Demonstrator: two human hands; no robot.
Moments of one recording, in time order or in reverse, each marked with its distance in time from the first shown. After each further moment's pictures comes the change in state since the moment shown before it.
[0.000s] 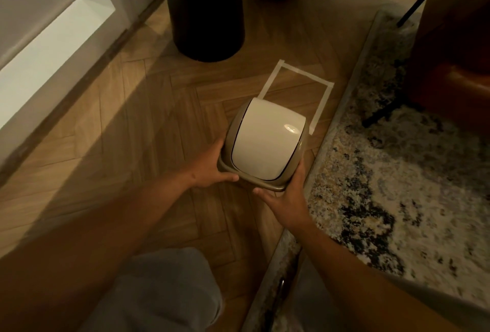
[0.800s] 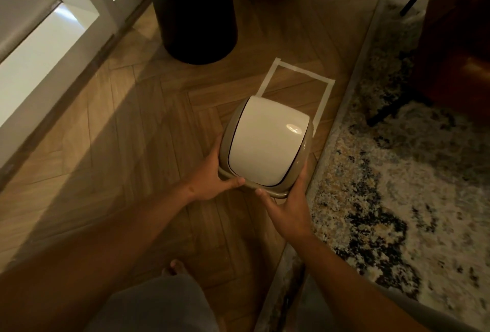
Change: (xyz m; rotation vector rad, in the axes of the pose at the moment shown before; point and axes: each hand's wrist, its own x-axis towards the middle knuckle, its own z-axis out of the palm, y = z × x) left_hand 0.026 -0.007 0.019 -0.130 0.079 -0.024; right_hand 0.015 0.012 0.003 0.055 0.068 0.029
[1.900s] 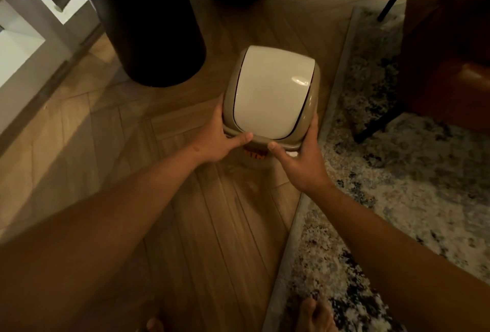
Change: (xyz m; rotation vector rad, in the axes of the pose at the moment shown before) left_hand 0.212 0.050 0.023 -0.073 0.117 0.155; right_hand 0.207 0.017 -0.080 0.002 0.053 -0.222
